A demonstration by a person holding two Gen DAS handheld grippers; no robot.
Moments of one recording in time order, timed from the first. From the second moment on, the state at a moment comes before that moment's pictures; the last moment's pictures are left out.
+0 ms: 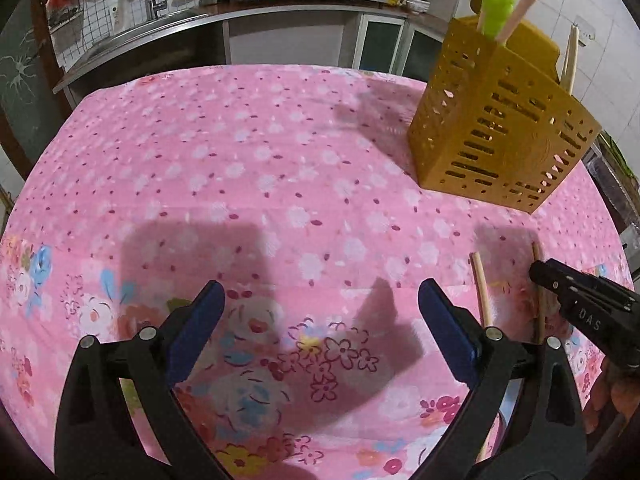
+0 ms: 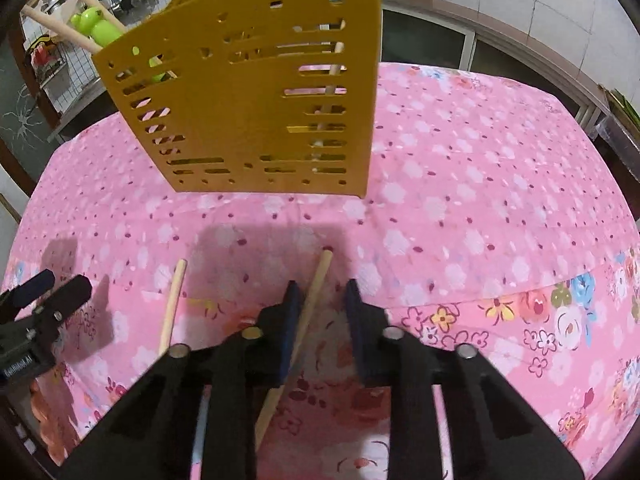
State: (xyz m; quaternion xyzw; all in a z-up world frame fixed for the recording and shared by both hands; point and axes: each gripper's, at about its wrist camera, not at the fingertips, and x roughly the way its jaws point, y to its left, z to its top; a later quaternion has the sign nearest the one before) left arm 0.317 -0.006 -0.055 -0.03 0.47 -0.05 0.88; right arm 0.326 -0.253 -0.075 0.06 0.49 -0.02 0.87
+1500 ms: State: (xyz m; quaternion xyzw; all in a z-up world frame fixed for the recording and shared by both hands) left arm 0.326 -0.122 -0.059 0.04 0.50 -0.11 0.86; right arm 0.316 -0.325 -0.072 0.09 0.47 -0.03 0.88
